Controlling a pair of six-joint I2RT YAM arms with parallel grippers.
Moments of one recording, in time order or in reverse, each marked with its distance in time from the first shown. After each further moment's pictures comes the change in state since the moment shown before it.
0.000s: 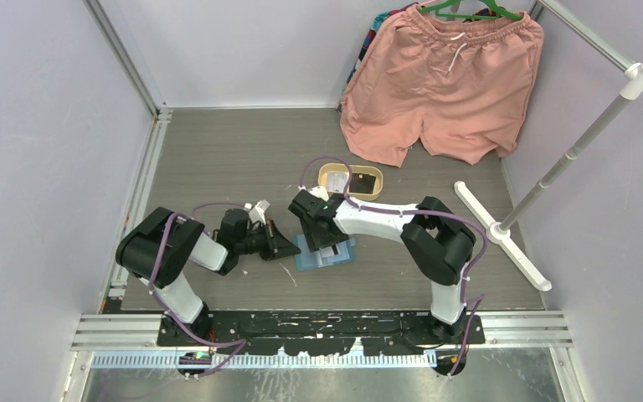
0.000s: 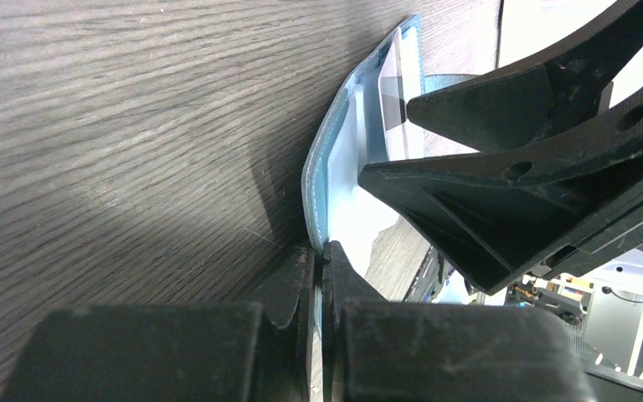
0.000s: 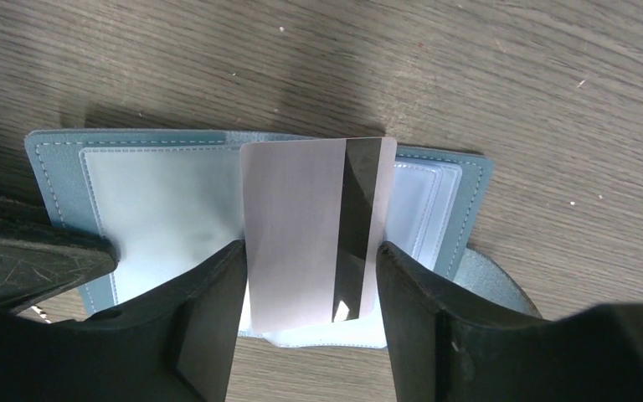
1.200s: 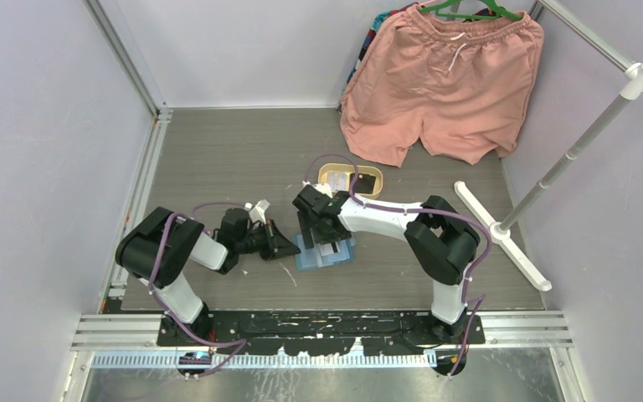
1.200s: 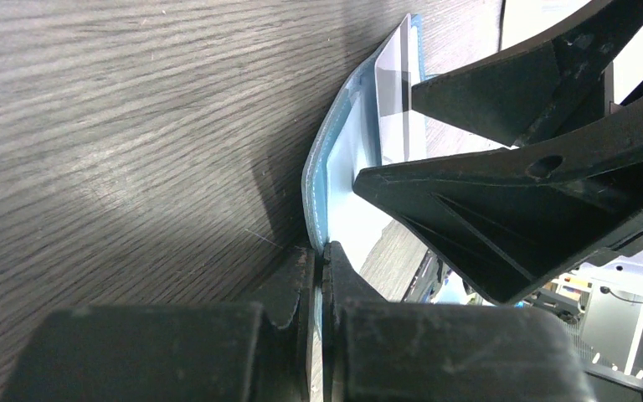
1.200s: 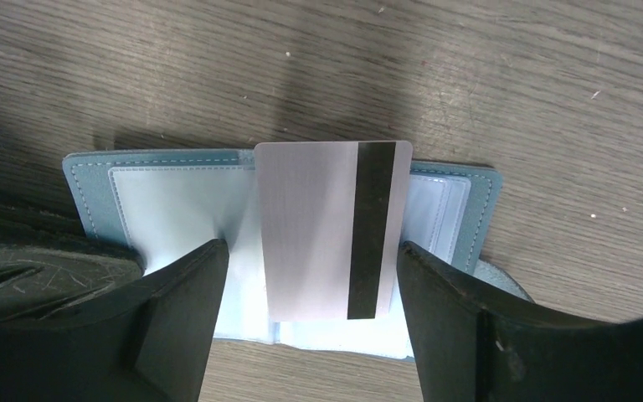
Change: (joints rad) left arm 0.000 -0.002 0.009 -0.022 0.005 0.001; right arm -0.039 -0.016 -0.023 0.055 -0.065 0.036
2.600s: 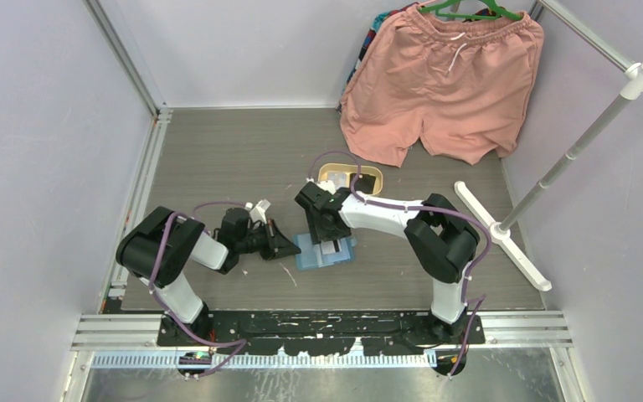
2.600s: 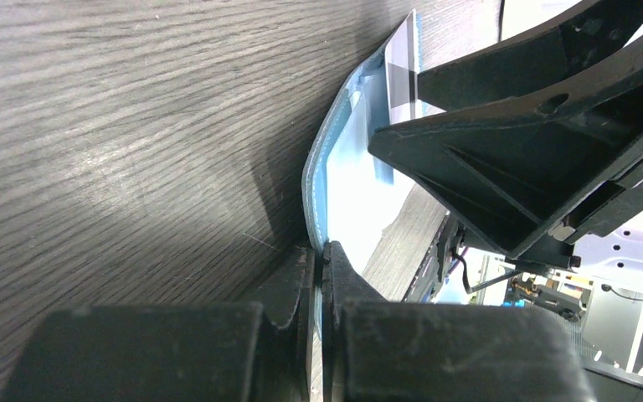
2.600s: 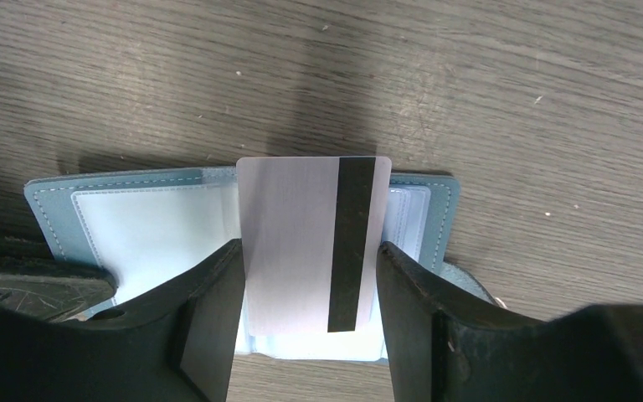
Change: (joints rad) left arm 0.000 0.005 0.004 0.002 0.003 0.003; right arm -0.019 0.003 0.014 -0.024 0.039 -0.003
